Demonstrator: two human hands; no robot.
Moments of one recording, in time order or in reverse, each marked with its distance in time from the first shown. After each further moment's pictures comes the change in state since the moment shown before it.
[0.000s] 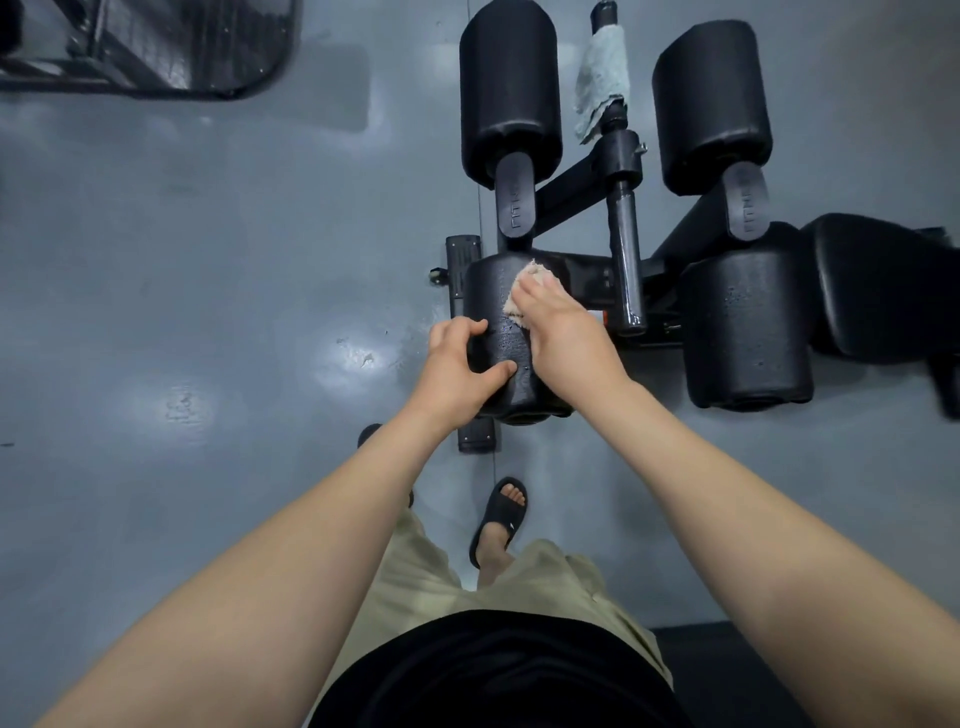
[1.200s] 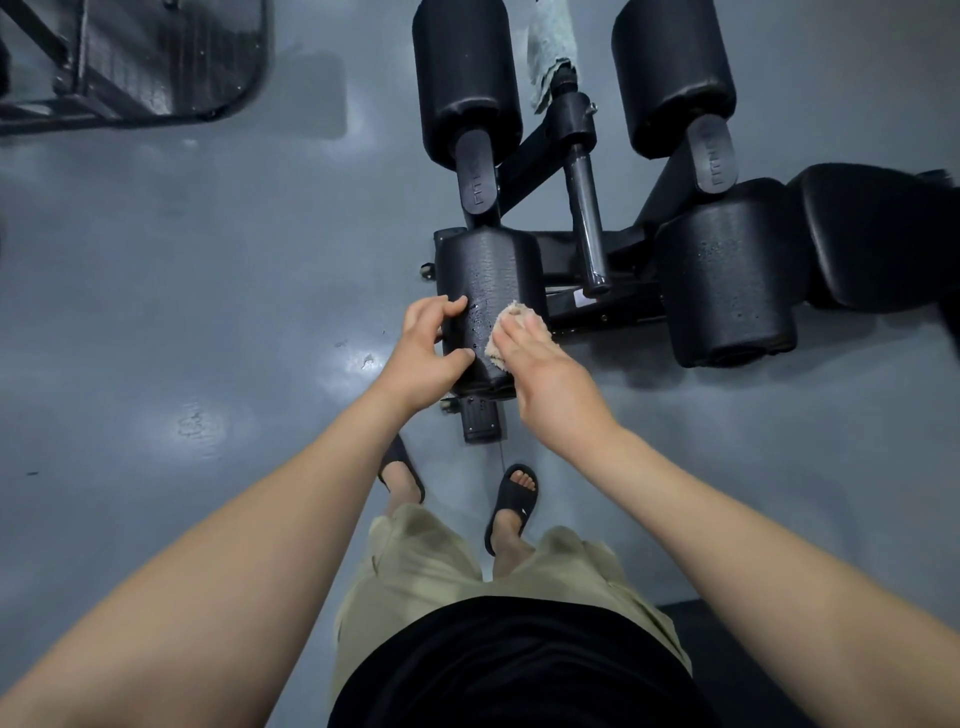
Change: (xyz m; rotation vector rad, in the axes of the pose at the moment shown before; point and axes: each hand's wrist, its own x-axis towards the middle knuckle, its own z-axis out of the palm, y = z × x) left_hand -0.007 -0.002 -0.006 0.014 -0.103 0.091; right_hand -0.090 -0.018 0.022 0.137 0.035 0.090
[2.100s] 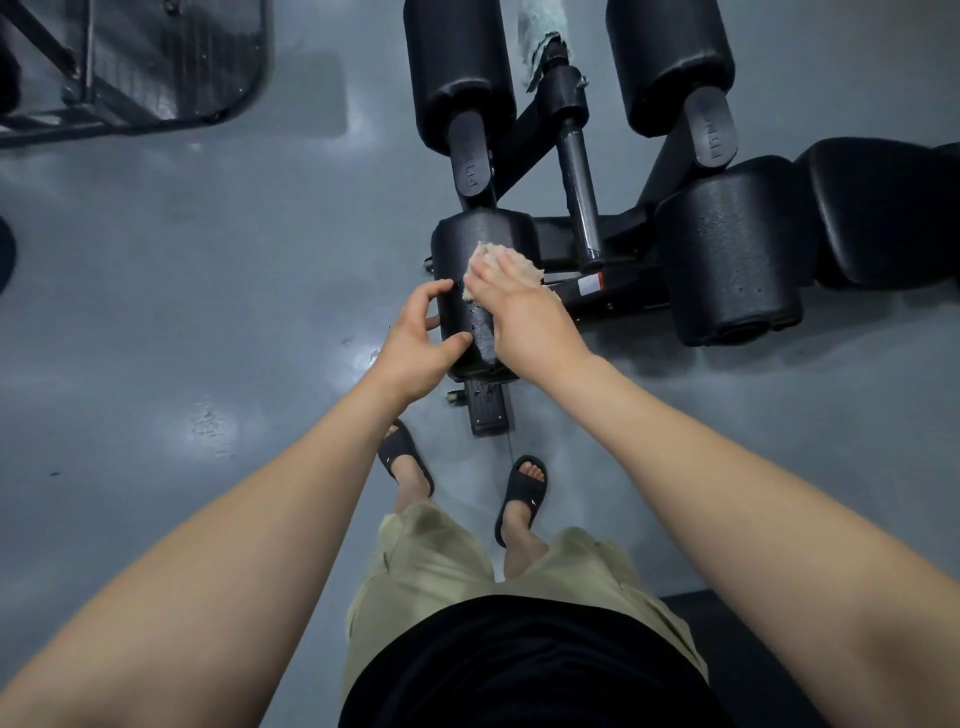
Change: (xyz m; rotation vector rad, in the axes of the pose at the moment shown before) left_hand -0.014 0.003 0.001 -0.084 0.042 -0.062; right_hand 0.052 -0.001 -0.006 -0.058 -0.049 -0.079
